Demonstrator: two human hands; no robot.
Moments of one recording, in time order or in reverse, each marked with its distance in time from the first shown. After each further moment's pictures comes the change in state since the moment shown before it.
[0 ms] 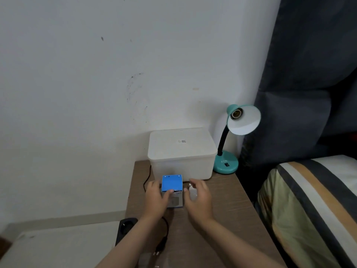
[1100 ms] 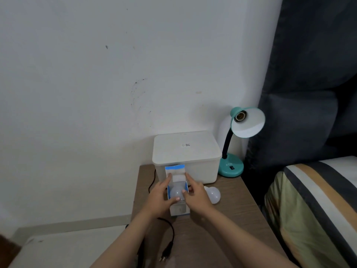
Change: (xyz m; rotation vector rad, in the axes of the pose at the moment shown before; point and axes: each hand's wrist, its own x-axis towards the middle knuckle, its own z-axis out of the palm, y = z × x) left_hand 0.022 -0.014 -0.018 -0.015 -0.358 0.113; right_hand 0.032 -0.016 0.005 0.068 -0.398 0.101
